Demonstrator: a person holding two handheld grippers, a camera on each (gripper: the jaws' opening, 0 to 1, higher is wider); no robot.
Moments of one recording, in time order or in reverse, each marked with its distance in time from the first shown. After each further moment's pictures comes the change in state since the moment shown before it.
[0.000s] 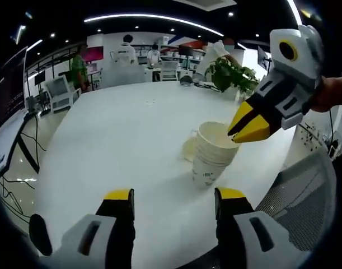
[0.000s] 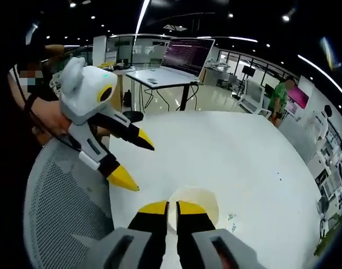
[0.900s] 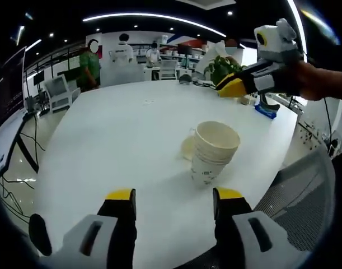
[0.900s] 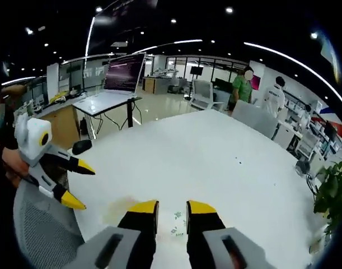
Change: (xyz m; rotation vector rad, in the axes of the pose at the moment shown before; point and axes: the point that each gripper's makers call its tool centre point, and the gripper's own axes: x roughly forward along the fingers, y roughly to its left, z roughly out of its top) left arm 0.002 -0.001 -0.003 0.002 0.010 -0.004; right arm -0.020 -0.113 -0.024 0.308 -0.062 -0.294
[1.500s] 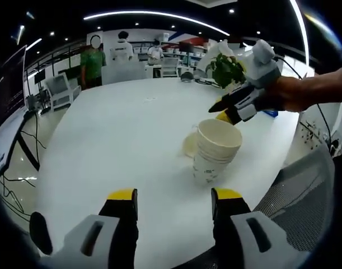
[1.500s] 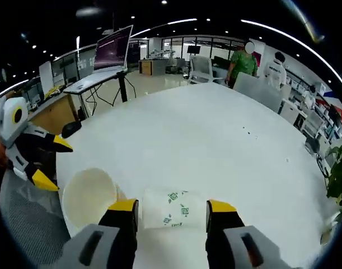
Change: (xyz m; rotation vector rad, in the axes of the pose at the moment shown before) left arm 0.000 0.003 -0.002 -0.006 0.018 0.015; right arm 0.046 0.002 -0.043 0.033 0.119 0.052
